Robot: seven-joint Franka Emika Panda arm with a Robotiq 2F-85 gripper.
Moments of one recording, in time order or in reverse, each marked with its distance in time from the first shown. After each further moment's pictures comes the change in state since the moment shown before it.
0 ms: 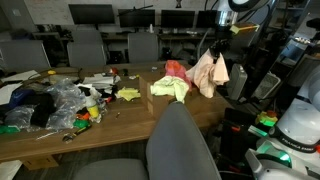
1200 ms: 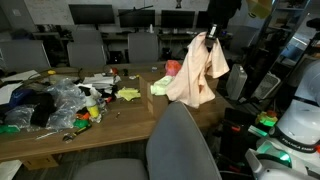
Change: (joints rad) arm 0.241 -0.209 0.472 0.074 -0.117 -0.190 0.105
